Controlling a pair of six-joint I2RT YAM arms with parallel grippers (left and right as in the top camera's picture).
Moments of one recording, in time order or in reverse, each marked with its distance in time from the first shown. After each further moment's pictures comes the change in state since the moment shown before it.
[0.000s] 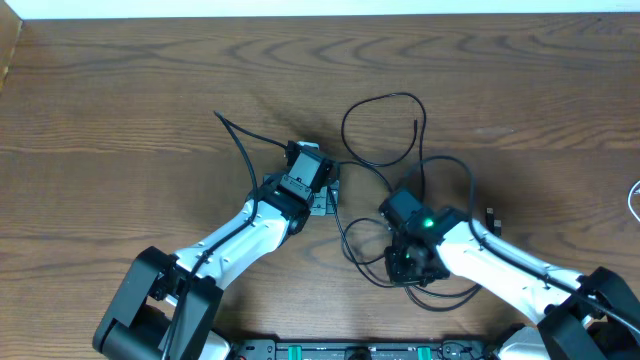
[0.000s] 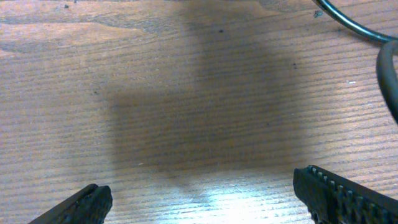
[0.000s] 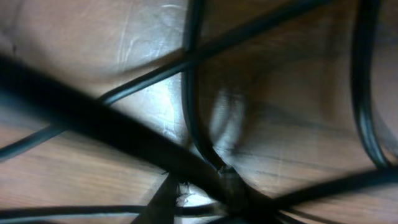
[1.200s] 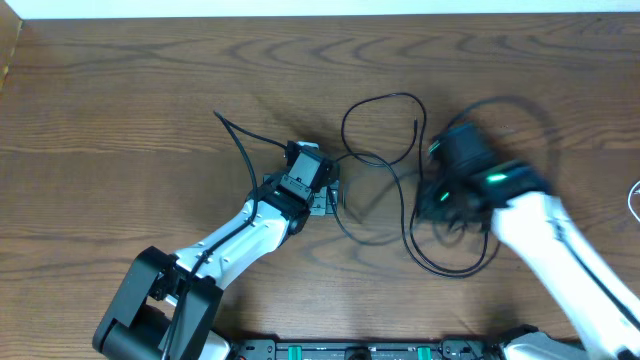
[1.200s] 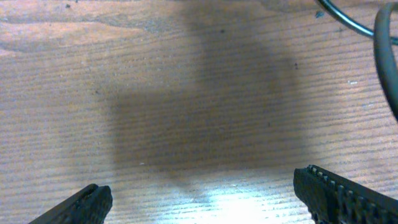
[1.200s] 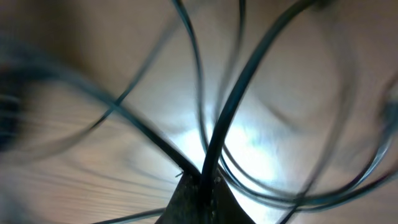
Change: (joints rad) left arm 0.000 0.000 0.000 -0.001 -0.002 0.000; right arm -0.321 -0.150 0.335 -0.180 0.045 -0.077
